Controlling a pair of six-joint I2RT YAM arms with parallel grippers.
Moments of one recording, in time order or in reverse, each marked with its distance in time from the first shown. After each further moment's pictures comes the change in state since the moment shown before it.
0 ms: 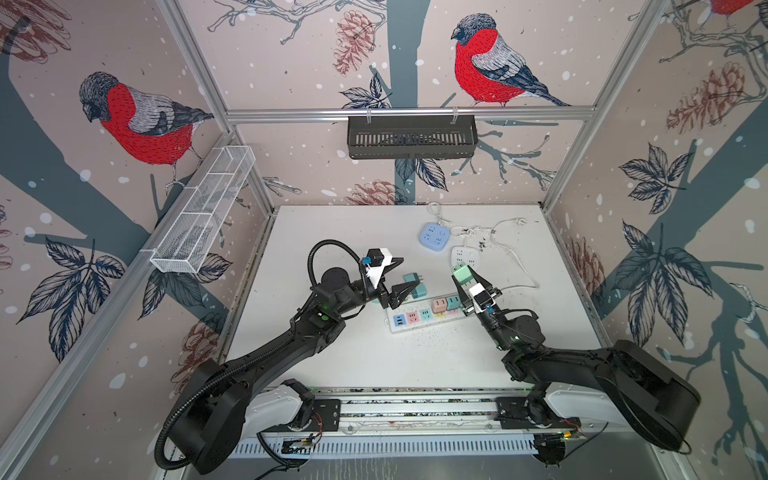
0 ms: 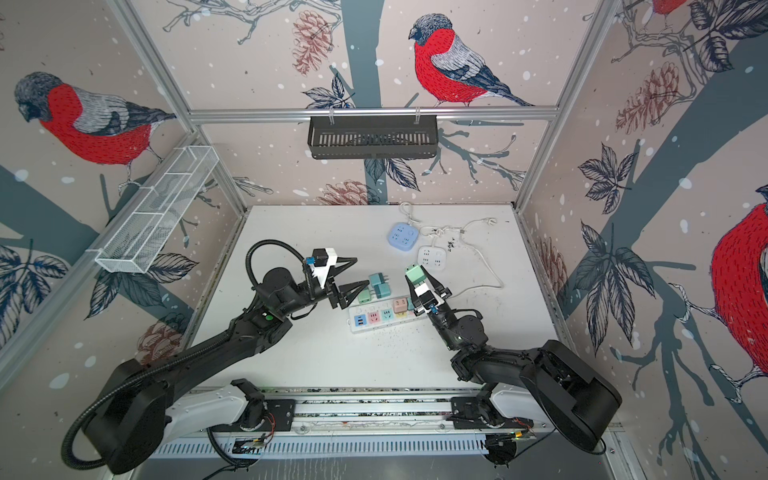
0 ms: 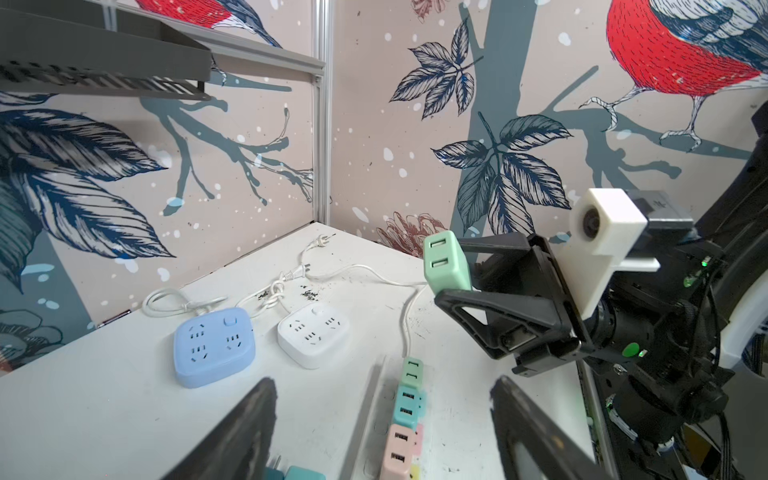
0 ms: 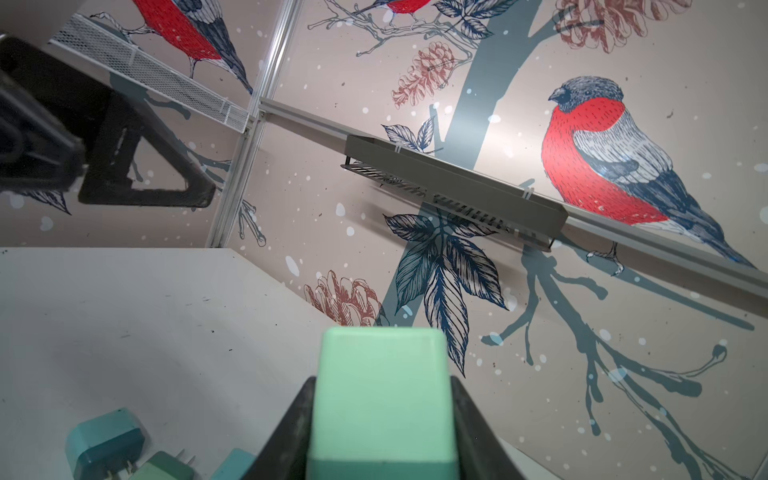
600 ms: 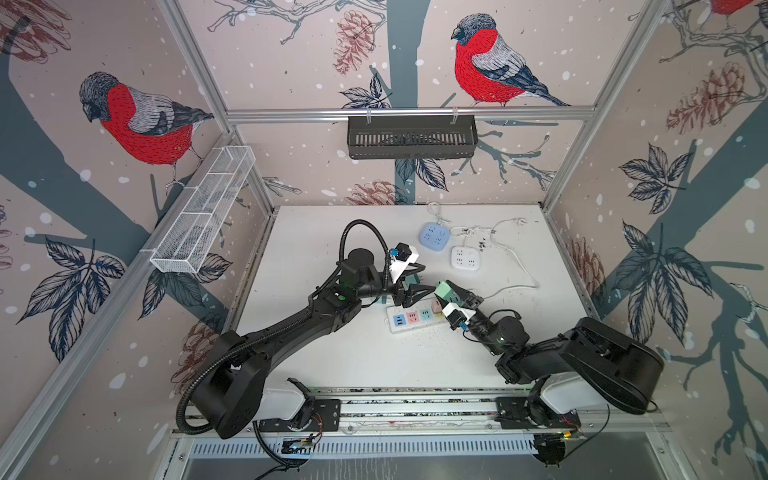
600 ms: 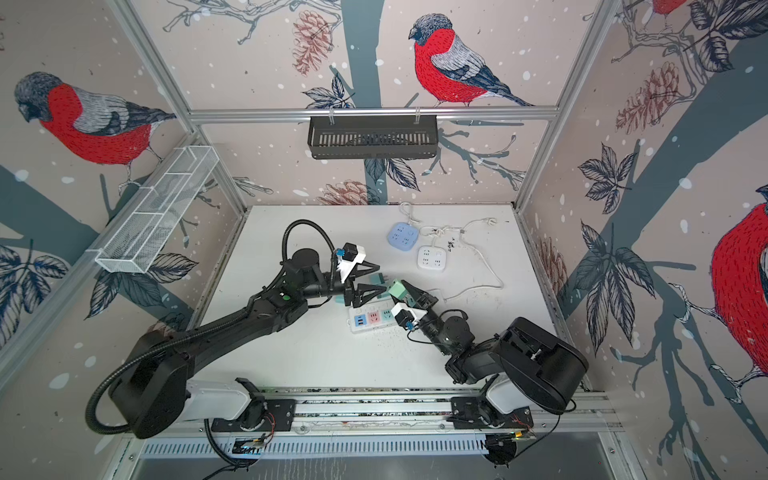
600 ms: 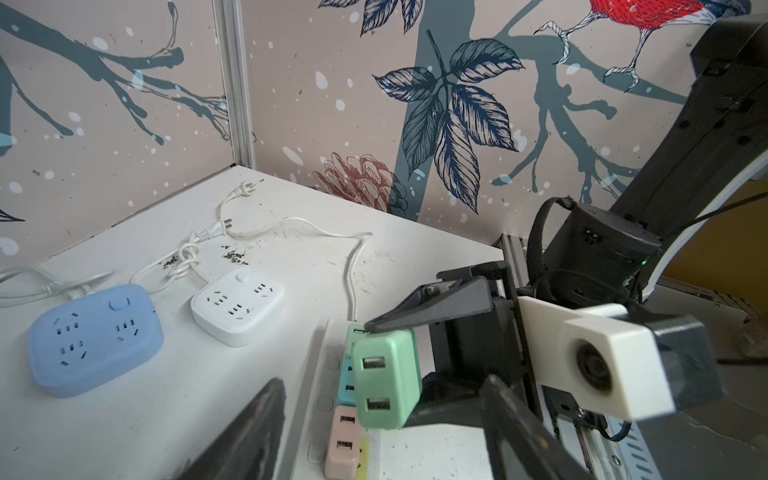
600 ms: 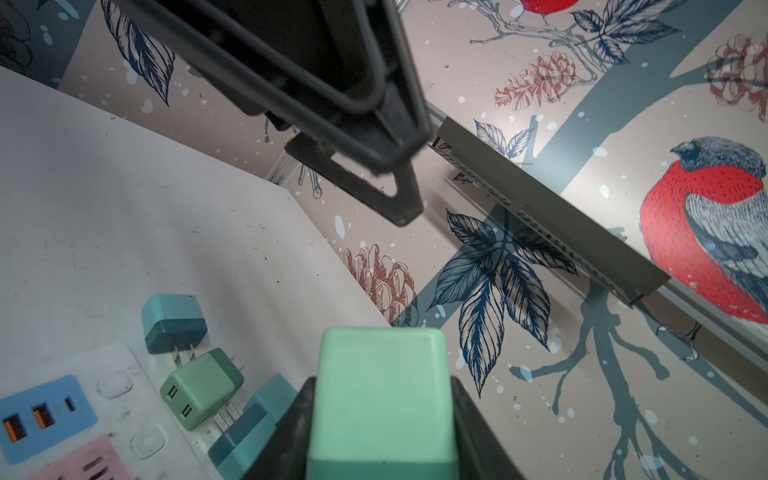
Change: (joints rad) left arm -0.056 0.187 0.211 -0.257 0.174 0.067; right arm 0.072 0.216 0.007 0.068 -0.080 -0.245
